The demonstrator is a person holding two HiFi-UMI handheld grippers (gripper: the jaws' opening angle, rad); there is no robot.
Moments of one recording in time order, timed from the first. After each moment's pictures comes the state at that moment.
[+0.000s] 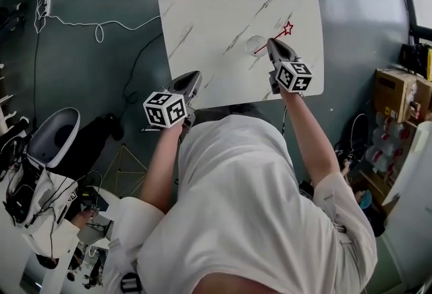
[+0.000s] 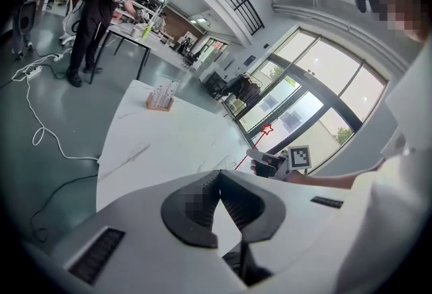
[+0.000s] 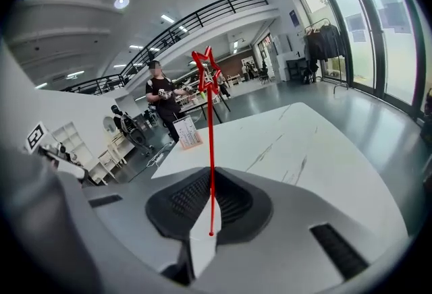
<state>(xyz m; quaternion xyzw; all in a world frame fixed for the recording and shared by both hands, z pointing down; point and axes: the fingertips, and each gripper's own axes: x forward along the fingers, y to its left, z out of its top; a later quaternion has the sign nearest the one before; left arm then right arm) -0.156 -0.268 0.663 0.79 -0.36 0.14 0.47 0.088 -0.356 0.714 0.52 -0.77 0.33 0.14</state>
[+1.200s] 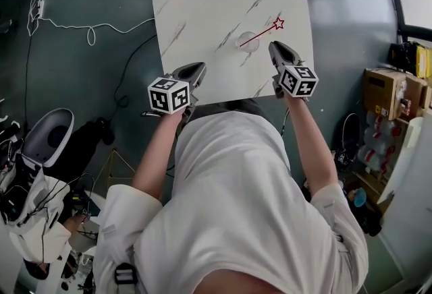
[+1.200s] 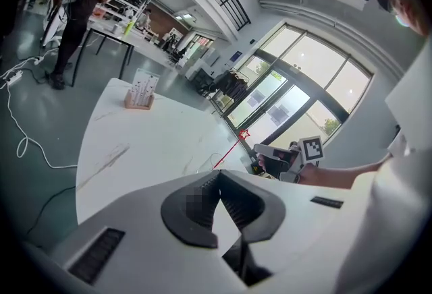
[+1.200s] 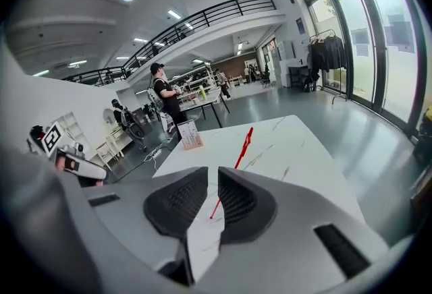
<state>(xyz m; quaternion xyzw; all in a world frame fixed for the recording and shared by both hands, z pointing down) -0.122 -0.272 0.663 0.83 -0.31 0.14 0.45 0.109 -0.329 0.667 0.53 -0.78 0.31 0.16</state>
